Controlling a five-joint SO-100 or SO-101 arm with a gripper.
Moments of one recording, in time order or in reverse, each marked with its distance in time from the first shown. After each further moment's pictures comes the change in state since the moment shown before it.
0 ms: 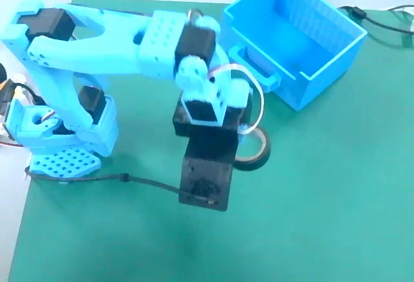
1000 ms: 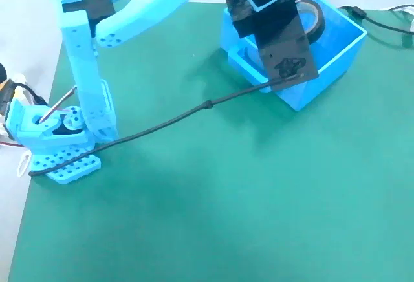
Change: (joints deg) arm -32.2 -21.9 -37.1 0.4 6.2
